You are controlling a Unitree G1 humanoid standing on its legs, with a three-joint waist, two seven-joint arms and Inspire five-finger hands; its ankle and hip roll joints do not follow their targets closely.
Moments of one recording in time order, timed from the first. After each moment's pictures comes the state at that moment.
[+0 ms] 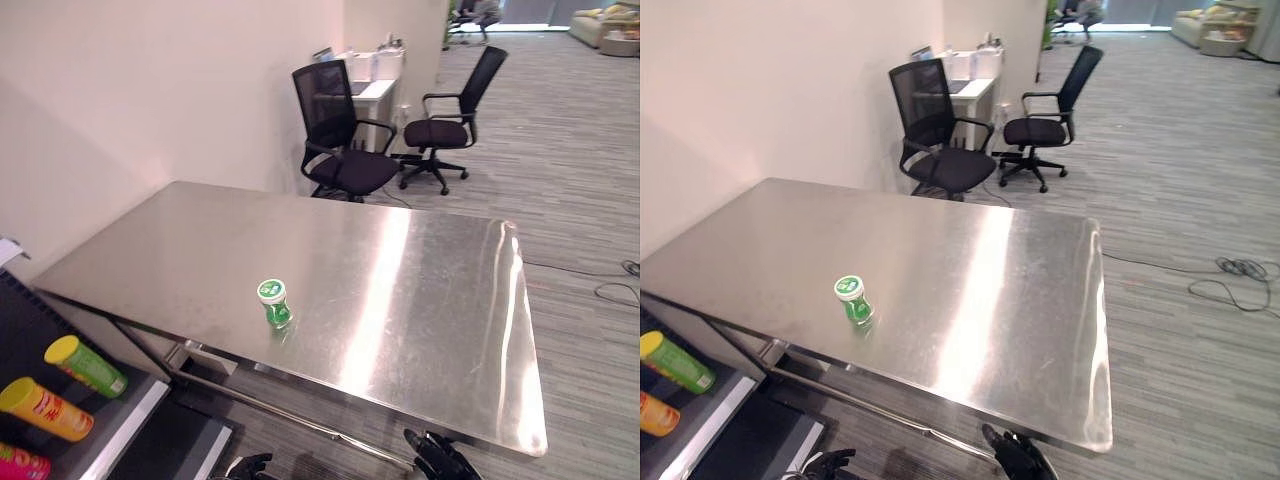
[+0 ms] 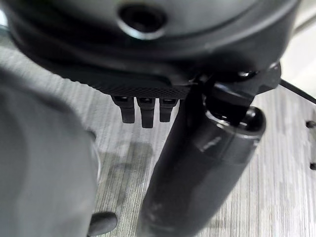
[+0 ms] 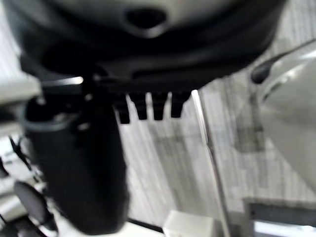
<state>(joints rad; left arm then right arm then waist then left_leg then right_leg) -0.07 0.13 -0.19 1.39 -0.08 -0.11 0.02 0.26 -0.15 -0.07 0.78 0.60 -0.03 0.19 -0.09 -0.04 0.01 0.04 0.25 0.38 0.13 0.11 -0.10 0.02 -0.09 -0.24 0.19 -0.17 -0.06</state>
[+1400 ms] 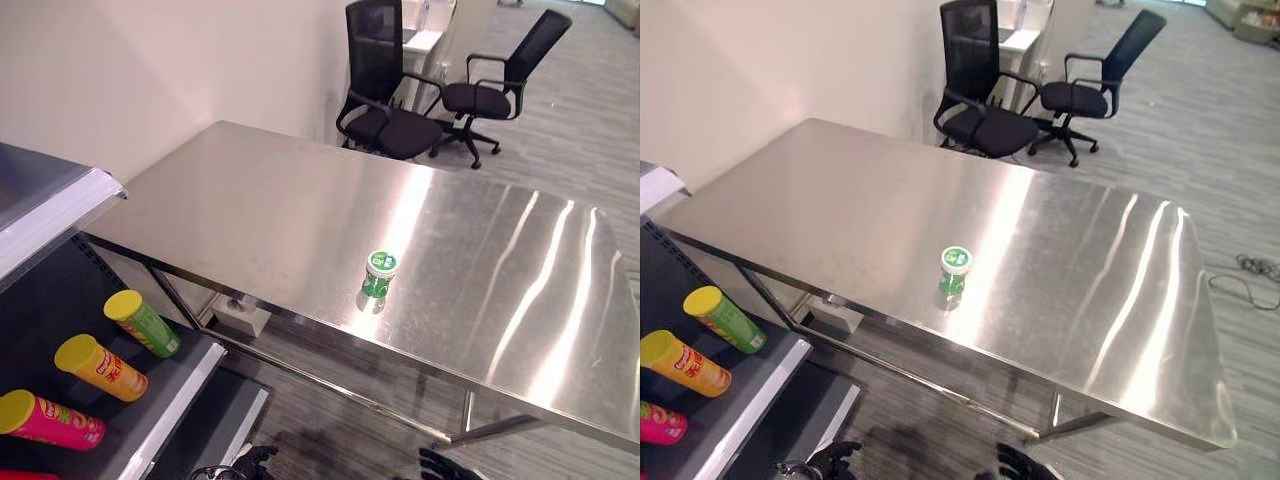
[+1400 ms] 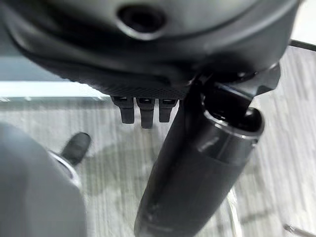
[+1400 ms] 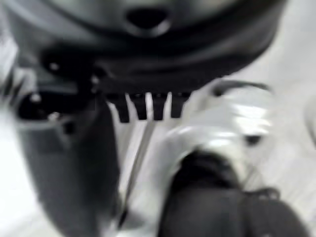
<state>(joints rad) -0.09 0.17 -0.47 1.34 -0.04 -0.10 0.05 0.60 -0.39 0.03 0.56 0.49 -0.08 0.37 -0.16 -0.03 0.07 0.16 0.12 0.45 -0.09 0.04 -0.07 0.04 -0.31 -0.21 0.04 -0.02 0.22</state>
